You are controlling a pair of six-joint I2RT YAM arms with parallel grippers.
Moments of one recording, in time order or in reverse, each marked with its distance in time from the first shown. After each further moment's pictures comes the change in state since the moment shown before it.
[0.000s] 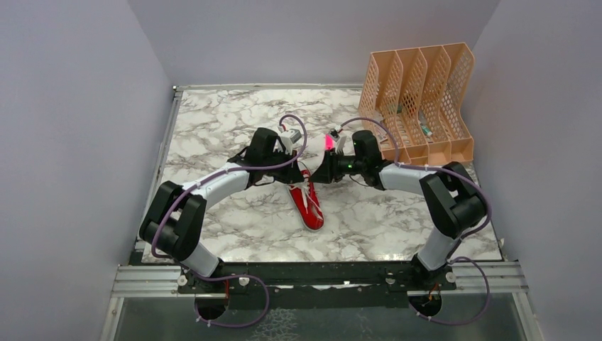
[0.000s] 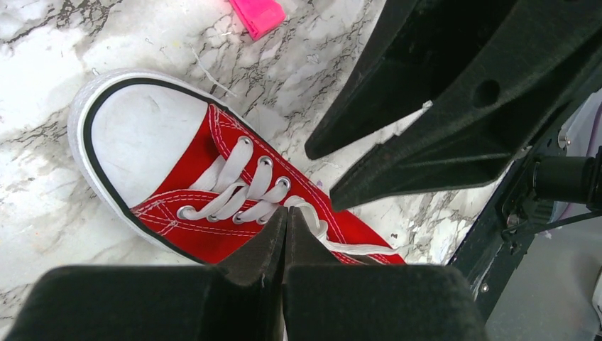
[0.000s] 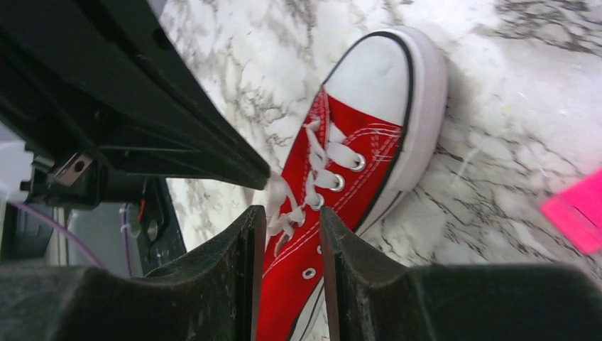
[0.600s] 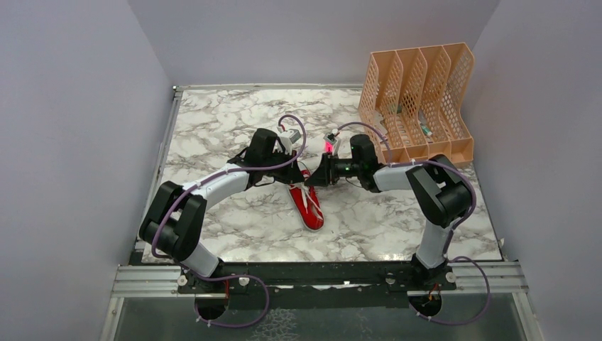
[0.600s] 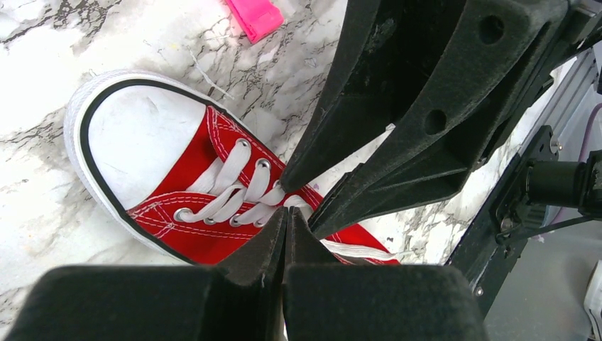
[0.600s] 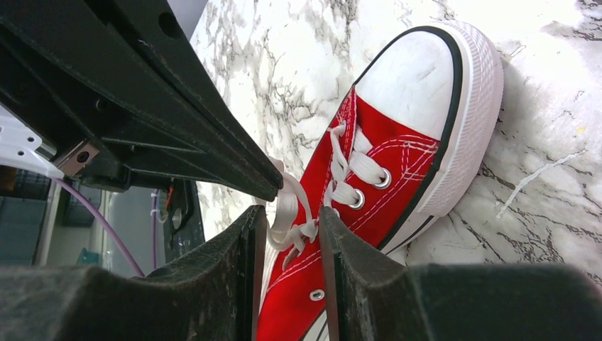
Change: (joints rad) left arm 0.000 -0.002 -0.019 0.035 0.005 -0.029; right arm 0.000 0.124 -0.027 0.251 -0.160 0.095
